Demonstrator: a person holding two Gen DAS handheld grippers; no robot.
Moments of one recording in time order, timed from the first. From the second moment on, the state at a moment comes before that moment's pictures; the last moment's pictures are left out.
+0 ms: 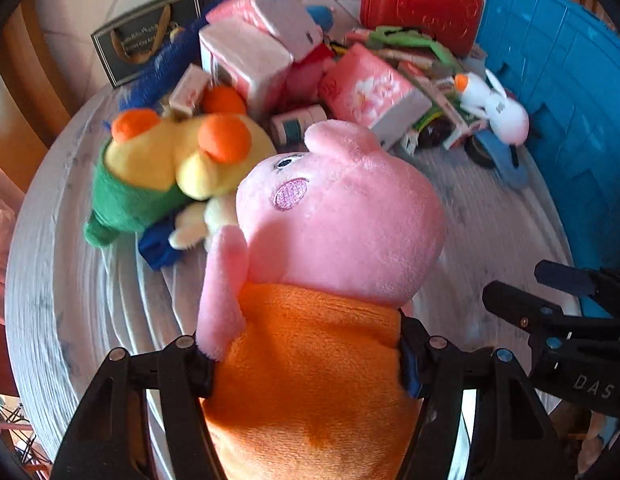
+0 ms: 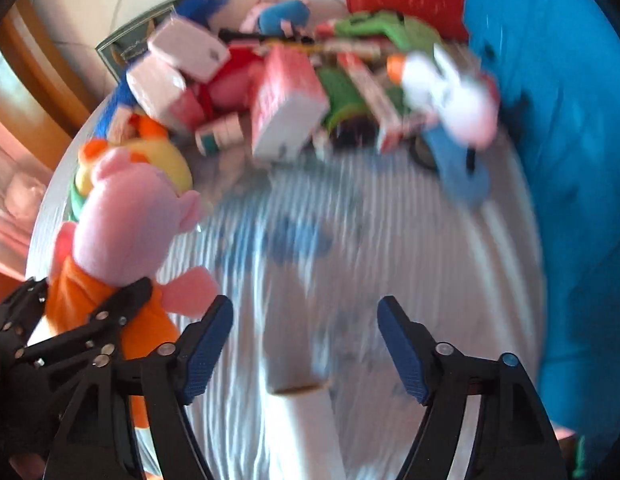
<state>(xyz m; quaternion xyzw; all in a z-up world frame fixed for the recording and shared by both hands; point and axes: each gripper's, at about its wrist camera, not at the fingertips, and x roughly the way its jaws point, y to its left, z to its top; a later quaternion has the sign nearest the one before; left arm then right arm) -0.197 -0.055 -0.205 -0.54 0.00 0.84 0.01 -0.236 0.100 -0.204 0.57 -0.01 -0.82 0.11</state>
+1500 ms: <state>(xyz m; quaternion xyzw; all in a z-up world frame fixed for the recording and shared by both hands) -0.114 0.060 0.047 -0.27 0.03 0.96 0.08 -0.120 0.187 0.062 0.26 -0.02 -0.96 0.07</state>
